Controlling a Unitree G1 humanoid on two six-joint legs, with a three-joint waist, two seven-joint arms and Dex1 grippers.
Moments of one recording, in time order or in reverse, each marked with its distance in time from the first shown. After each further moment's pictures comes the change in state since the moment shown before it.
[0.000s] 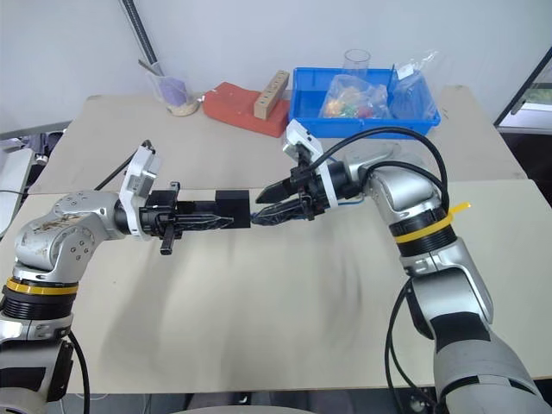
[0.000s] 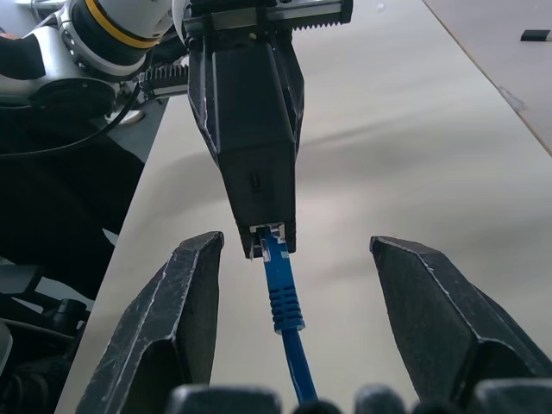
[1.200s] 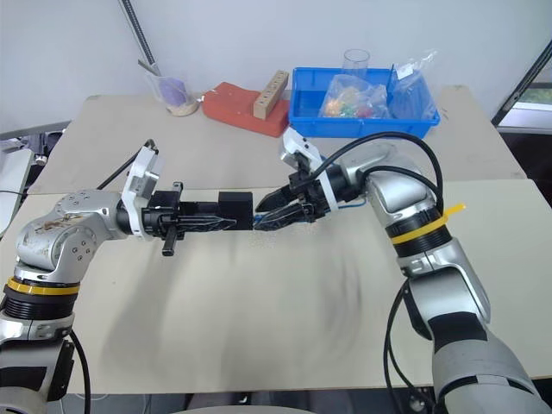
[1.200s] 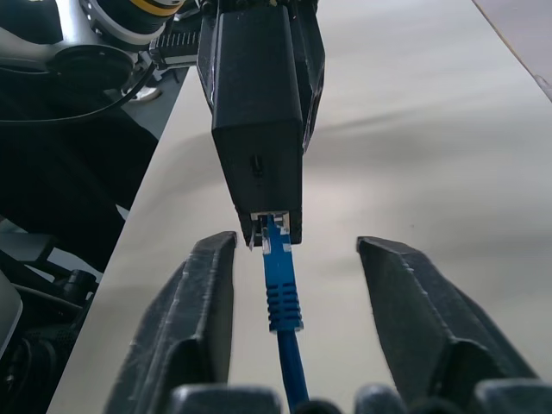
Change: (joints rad) left arm -0.004 -0.002 -0.010 -0.021 0.000 0.002 -0.002; right arm 0.000 0.013 0.025 0.021 -0.049 -0.067 0.079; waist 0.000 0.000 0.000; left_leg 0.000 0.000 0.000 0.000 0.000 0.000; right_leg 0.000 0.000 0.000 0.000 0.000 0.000
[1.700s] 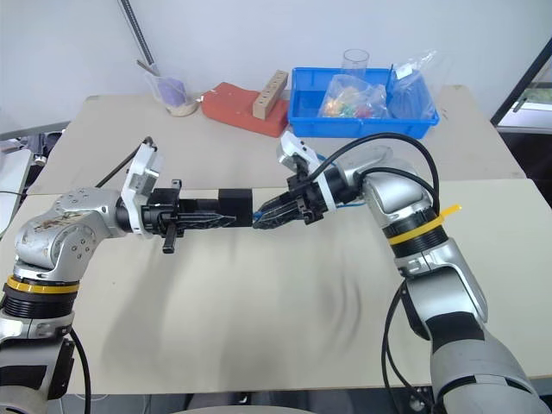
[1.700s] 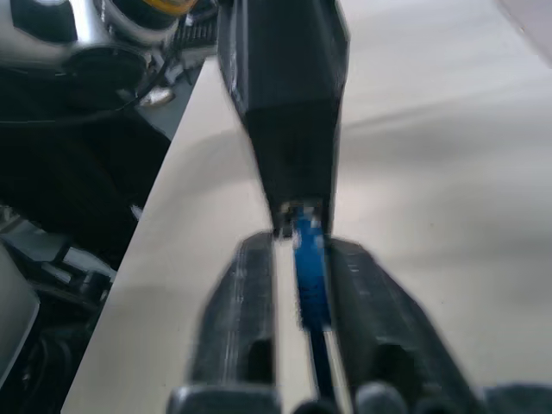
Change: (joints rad) left arm -0.009 0.003 0.002 0.005 0.008 0.001 0.010; right arm 0.000 0.008 0.007 0.027 0.001 0.000 0.017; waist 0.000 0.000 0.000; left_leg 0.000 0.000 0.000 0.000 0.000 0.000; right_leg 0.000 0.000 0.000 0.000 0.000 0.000
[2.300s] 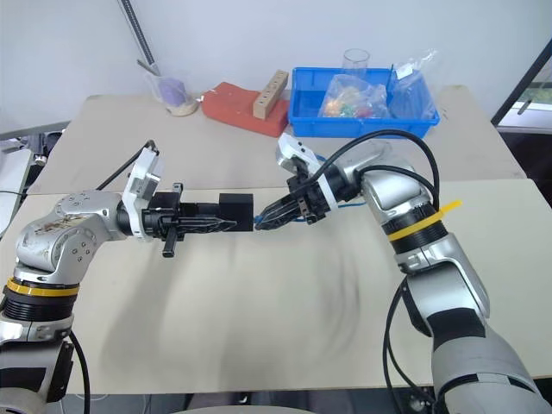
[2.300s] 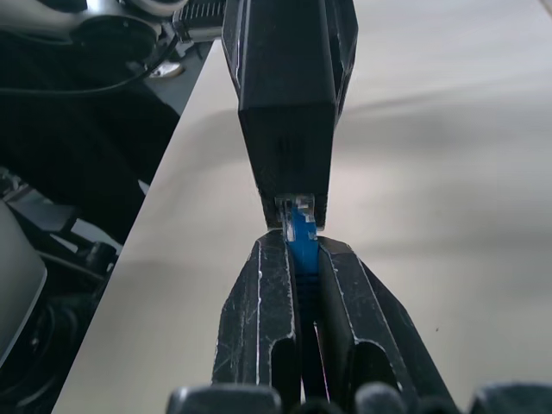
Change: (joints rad) left arm 0.040 0.013 0.006 -0.038 -0.009 0.001 0.000; right arm 0.006 -0.090 0.039 -0.009 -0.040 -0.055 0.075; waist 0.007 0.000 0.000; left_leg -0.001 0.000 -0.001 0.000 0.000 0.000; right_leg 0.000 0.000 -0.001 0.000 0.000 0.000
